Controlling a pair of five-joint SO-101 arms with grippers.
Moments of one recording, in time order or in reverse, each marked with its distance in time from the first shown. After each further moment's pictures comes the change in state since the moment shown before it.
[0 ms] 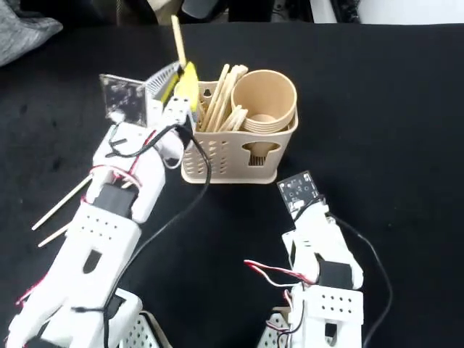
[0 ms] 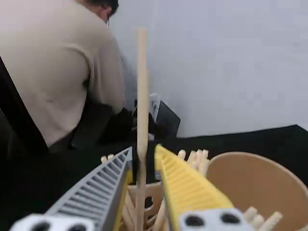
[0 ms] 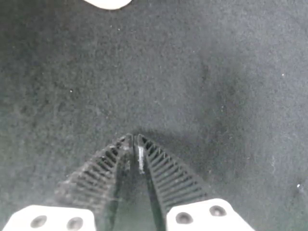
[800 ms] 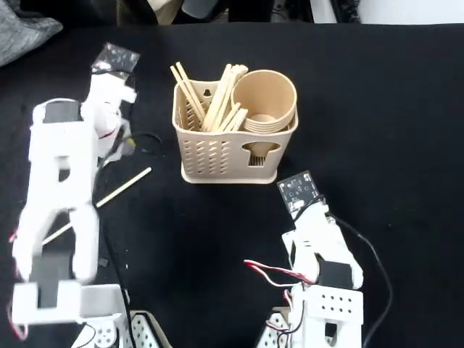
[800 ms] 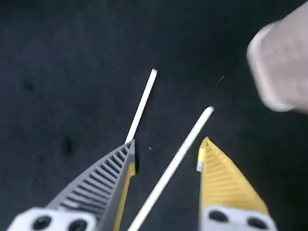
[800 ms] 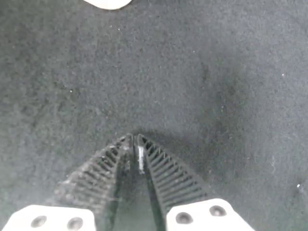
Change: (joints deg) left arm -25.0 37.3 -39.4 68.7 -35.1; right arm 0.0 0.0 0.0 0.0 0.0
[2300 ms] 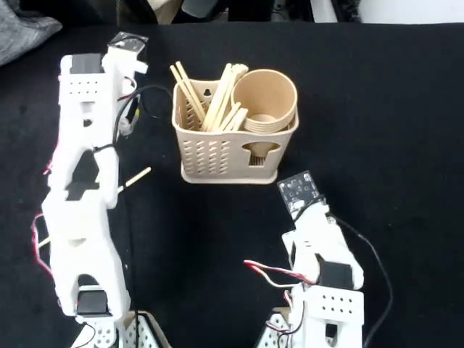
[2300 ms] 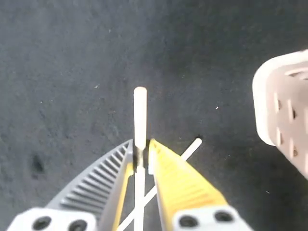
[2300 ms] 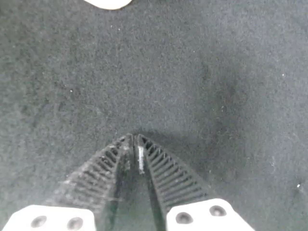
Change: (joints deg) left arm 2.6 40.7 -52.8 24.7 10.5; right arm 0.0 0.0 0.0 0.0 0.0
